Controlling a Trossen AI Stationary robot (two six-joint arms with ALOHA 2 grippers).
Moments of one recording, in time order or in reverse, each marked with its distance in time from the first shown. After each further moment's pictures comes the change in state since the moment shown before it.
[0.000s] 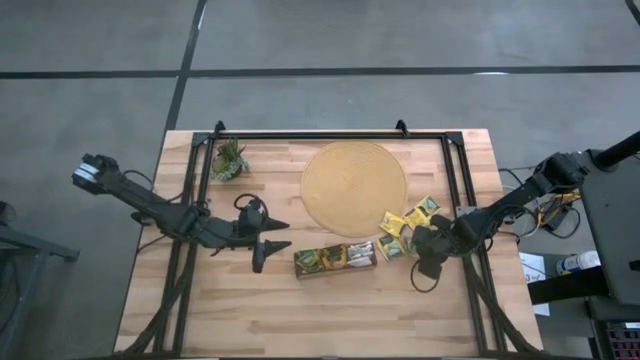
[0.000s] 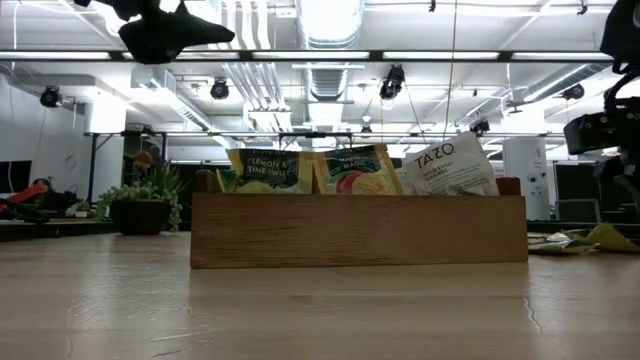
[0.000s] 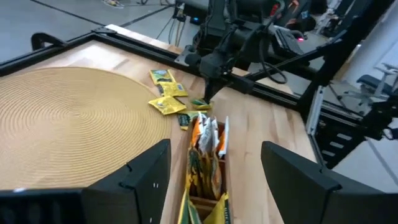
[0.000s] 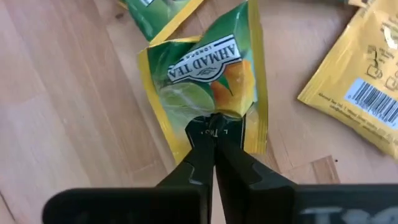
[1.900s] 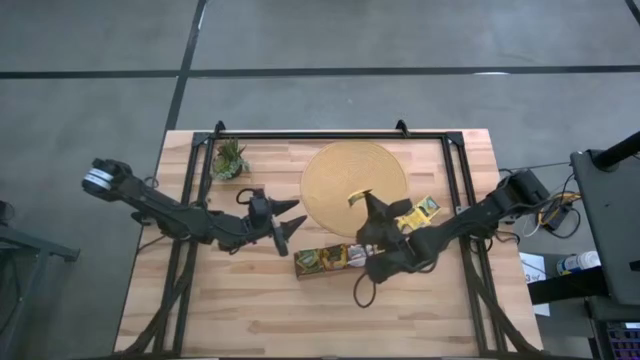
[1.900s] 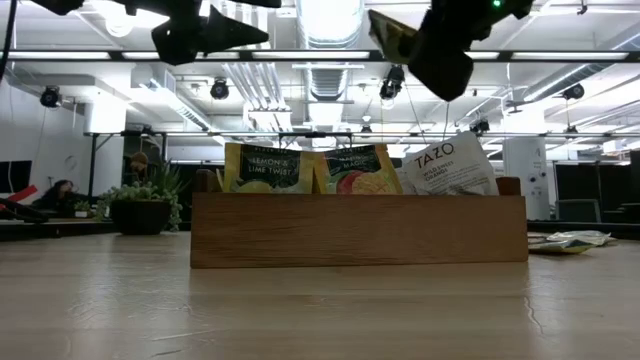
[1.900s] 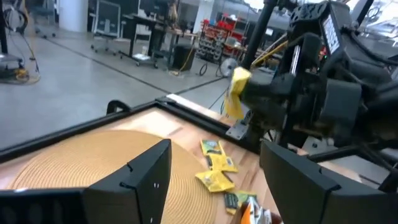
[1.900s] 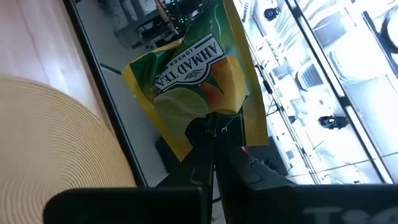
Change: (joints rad) left arm 0.064 0.202 0.000 0.455 -0.287 0.142; right arm -0.063 0.486 0.618 0.398 1.432 -1.089
